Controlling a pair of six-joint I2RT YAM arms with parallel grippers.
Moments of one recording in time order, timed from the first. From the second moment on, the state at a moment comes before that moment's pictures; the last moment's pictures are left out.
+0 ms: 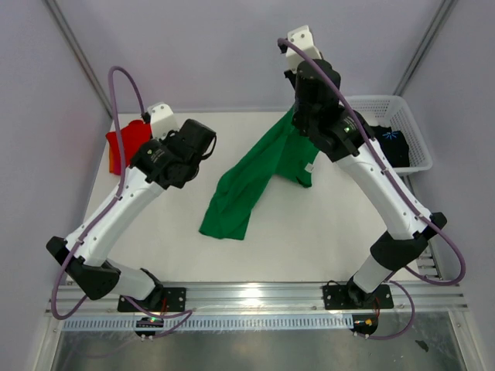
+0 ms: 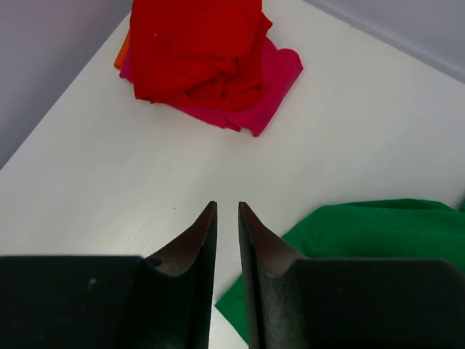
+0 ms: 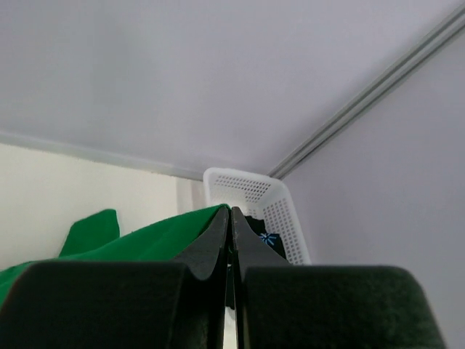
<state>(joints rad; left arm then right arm) -0.69 1.41 1.66 -1.21 -1.00 -0.92 0.72 1.64 2.08 -0.53 0.92 -0.45</state>
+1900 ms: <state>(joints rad) -0.99 1.96 1.62 -0.83 -0.23 -0.19 0.69 1.68 2.12 -0.55 0.95 -0.43</state>
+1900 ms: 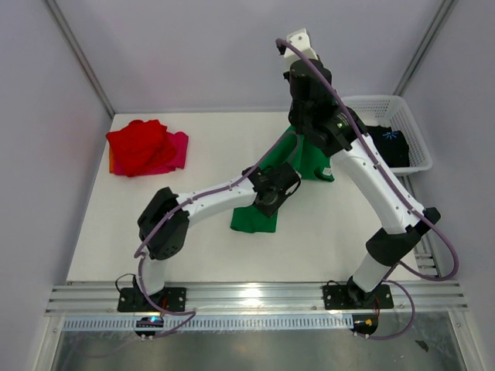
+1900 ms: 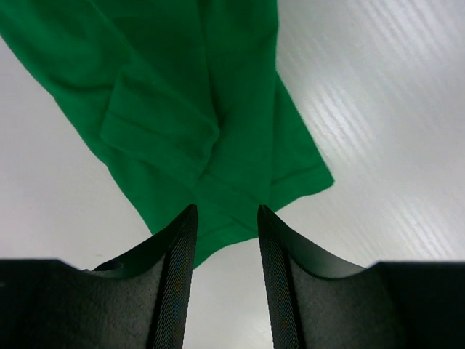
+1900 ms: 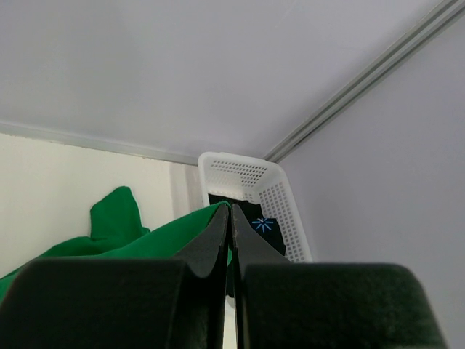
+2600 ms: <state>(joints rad) -0.99 2.12 1.62 -0.83 -0.50 -0.10 0.68 1.68 2.09 -0.56 0.91 -0.41</state>
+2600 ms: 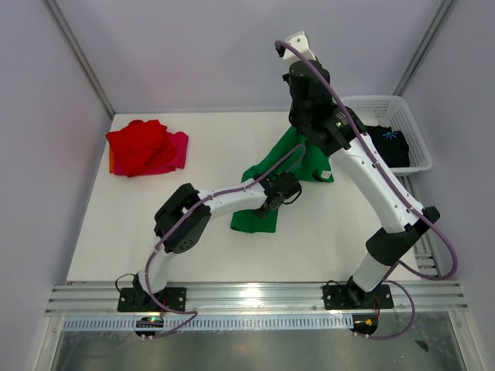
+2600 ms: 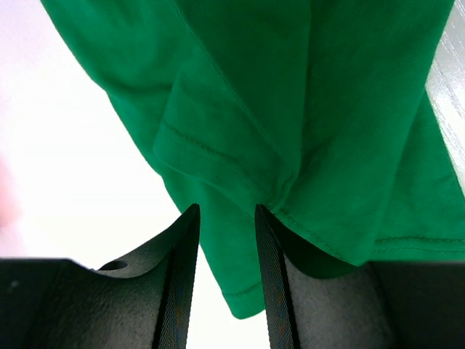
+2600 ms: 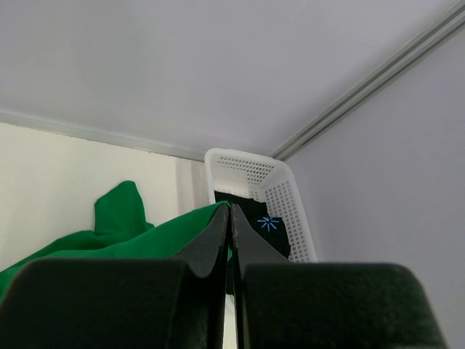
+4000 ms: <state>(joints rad) -1.01 2.17 1.65 -0.87 -0.48 -0.11 0.67 1.70 2.09 -0.57 0.89 -0.40</state>
